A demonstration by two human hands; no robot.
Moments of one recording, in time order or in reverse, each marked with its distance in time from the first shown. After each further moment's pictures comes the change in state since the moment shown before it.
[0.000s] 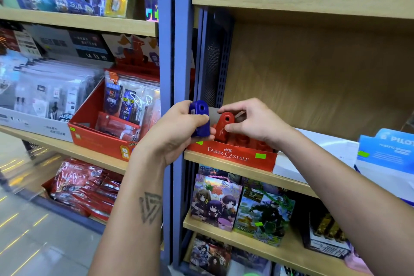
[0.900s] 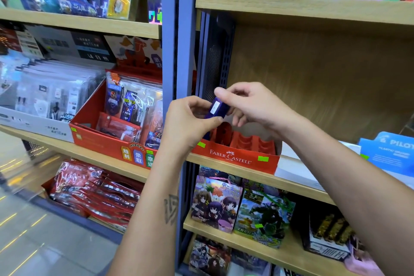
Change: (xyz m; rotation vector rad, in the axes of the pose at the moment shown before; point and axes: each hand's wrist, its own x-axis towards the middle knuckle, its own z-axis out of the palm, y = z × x) left_hand 0.004 -0.007 0.010 0.317 0.276 0.333; right_hand 0.001 -0.032 -0.015 0.214 0.078 -0.069
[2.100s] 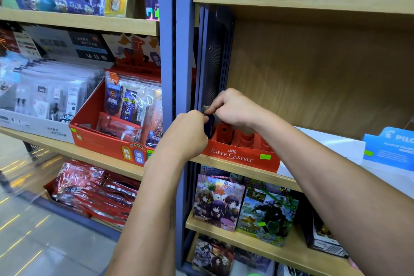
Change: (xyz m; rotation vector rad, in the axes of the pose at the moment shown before) left_hand -0.003 0.003 -0.007 0.794 -0.306 0.030; right_hand 0.046 0.021 0.039 -0.333 -0.067 0.107
